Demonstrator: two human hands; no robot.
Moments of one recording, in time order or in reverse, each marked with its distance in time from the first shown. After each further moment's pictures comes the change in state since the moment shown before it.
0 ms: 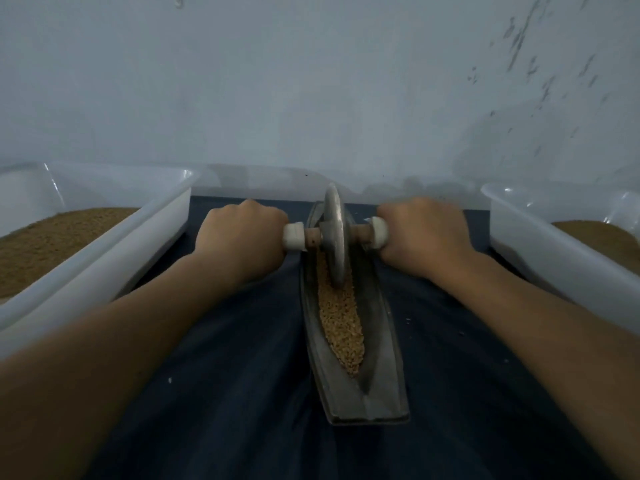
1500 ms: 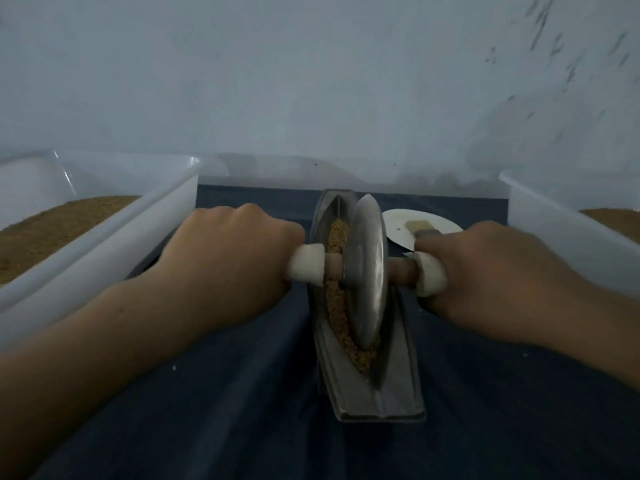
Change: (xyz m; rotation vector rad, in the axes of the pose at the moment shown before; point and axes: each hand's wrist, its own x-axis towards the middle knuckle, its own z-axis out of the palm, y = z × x) left_hand -0.059 -0.007 -0.025 0.125 0.283 0.289; right_hand -0.078 0.012 -0.023 0.128 0.099 -0.145
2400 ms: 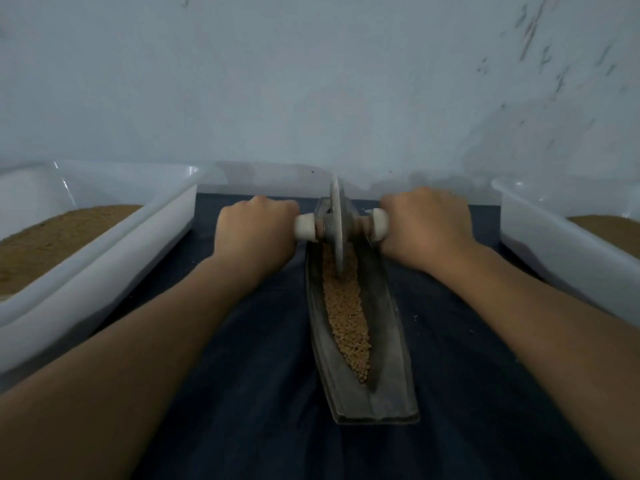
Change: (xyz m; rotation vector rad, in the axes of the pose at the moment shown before) left_hand 0.055 0.008 0.048 -0.127 -0.173 -0.356; right_hand 0.083 -0.007 0.030 -0.156 -0.078 0.189
